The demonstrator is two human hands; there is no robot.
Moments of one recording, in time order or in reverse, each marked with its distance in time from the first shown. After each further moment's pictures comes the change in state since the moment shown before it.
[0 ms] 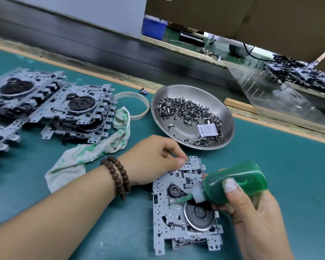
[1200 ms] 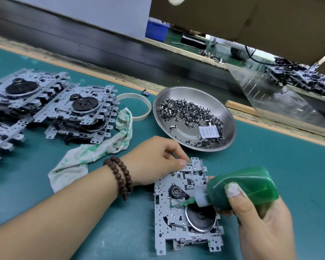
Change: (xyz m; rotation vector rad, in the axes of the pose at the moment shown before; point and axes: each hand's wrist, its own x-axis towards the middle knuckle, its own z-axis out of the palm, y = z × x) left_hand 0.001 0.000 0.000 -0.011 -0.012 0.021; right_hand -0.003 0.002 0.002 -0.096 0.134 -0.160
